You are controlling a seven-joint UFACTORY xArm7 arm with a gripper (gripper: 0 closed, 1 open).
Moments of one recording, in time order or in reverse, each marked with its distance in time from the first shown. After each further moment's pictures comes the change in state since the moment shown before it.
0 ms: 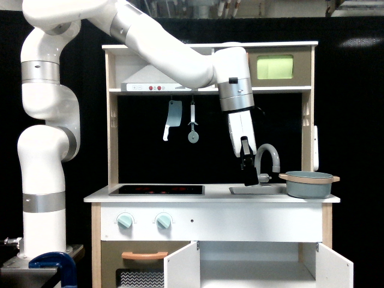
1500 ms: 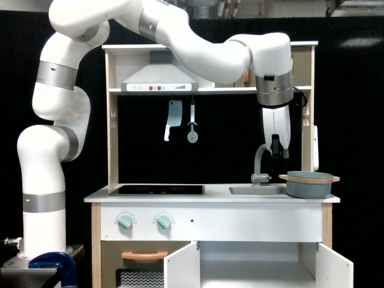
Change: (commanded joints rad) arm -0.094 0.229 0.004 0.354 0.381 0.239 0.018
